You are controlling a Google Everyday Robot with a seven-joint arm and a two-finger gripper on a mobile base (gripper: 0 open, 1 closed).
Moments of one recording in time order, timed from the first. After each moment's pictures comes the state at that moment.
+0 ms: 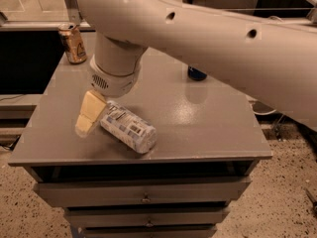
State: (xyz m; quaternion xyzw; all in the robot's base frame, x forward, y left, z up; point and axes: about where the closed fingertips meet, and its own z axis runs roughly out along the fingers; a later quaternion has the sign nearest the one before) arm 0.500 0.099 0.873 -0.47 0.87 0.09 0.14
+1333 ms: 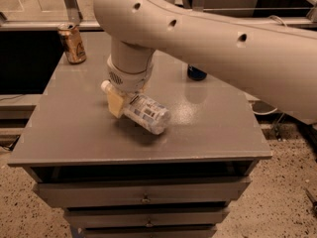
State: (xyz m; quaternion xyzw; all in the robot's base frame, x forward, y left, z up) arm 0.540 0.065 0.852 -0.43 0.89 0.04 0.14
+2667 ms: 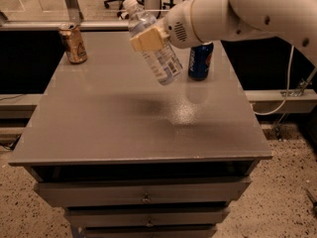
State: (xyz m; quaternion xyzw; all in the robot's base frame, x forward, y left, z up) arm 0.610 0.009 0.993 -0.39 0.75 0.24 0.47
